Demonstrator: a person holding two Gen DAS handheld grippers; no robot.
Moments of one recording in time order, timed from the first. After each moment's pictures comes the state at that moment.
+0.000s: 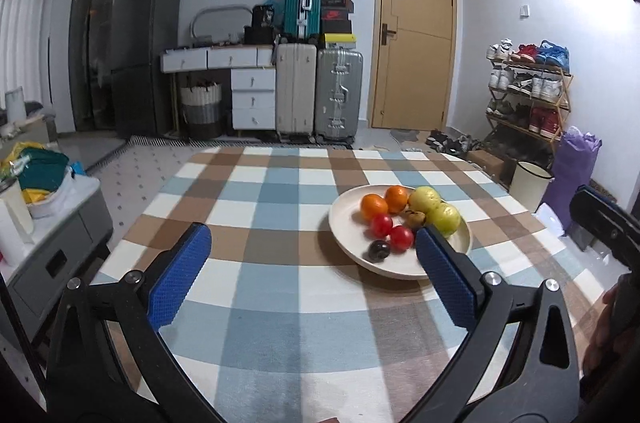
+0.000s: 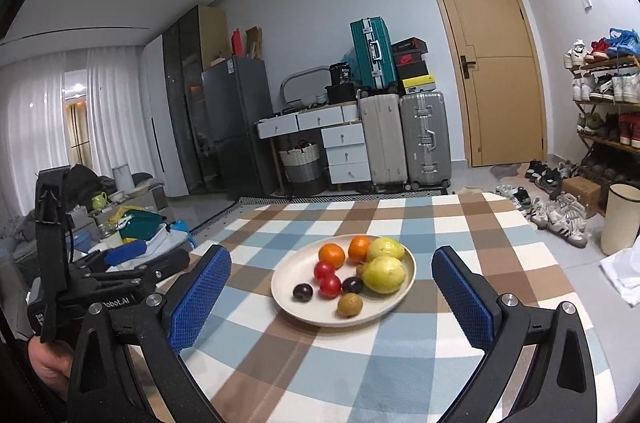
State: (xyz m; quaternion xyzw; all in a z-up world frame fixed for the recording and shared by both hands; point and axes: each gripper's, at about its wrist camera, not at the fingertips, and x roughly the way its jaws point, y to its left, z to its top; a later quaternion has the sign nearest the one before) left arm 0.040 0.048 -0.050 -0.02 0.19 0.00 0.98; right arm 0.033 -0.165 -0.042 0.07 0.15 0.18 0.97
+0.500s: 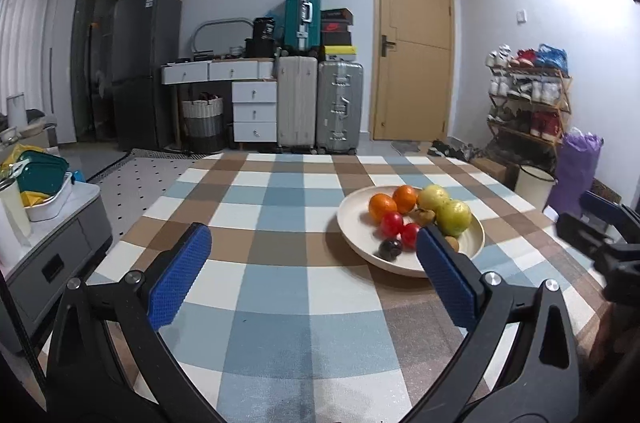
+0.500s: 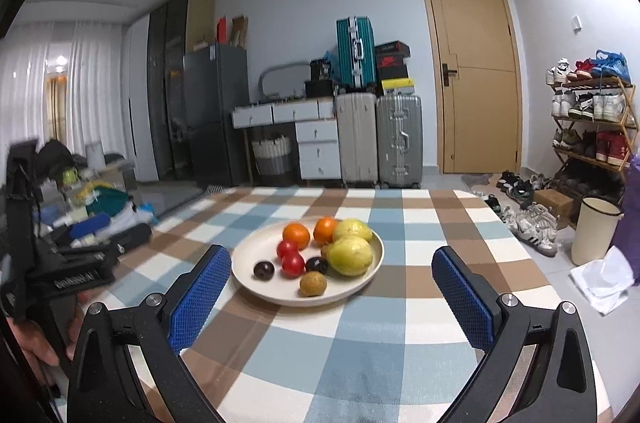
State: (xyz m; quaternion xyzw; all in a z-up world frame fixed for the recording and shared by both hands) left arm 0.052 0.052 -0.078 -0.02 0.17 0.00 0.99; right arm 0.036 -0.157 -0.074 0.01 0.16 0.12 0.98
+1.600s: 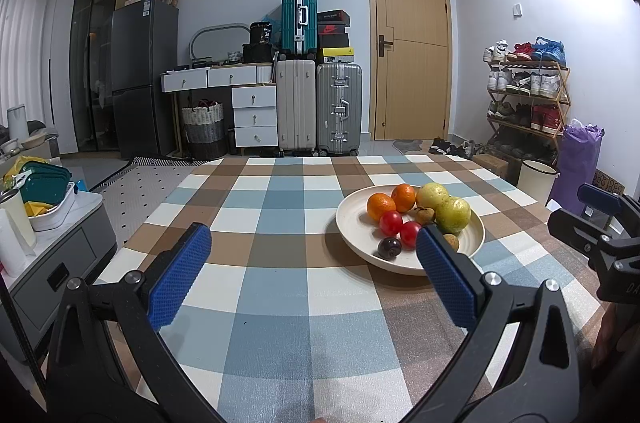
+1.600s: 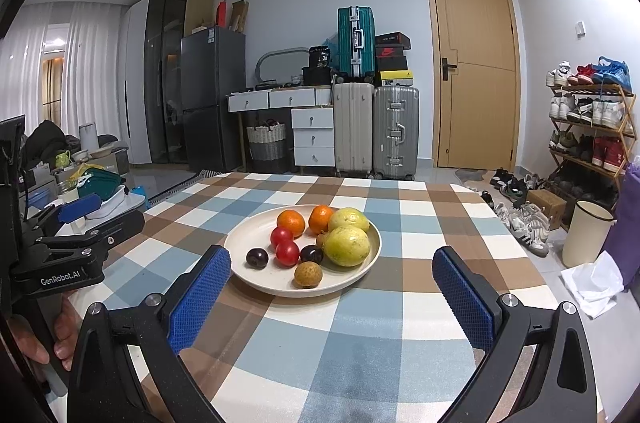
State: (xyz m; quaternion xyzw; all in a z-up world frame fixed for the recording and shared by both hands) left arm 0.045 0.043 -0.078 0.00 0.16 0.00 0.99; right arm 0.039 -0.153 -0.076 -0.01 0.17 0.11 0.98
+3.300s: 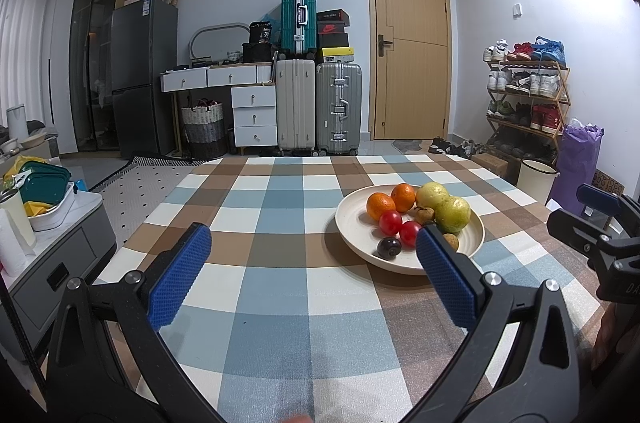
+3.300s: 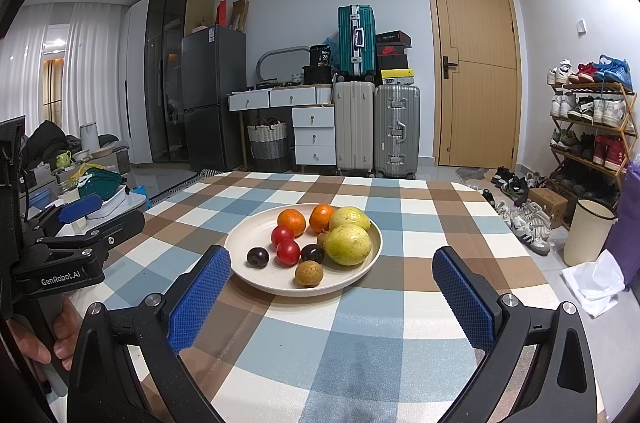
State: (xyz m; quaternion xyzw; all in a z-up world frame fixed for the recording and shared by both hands) left arm 0.045 0.044 -0.077 0.00 0.16 0.00 0.99; right arm 0.041 -0.151 -0.078 0.00 0.17 0.11 0.98
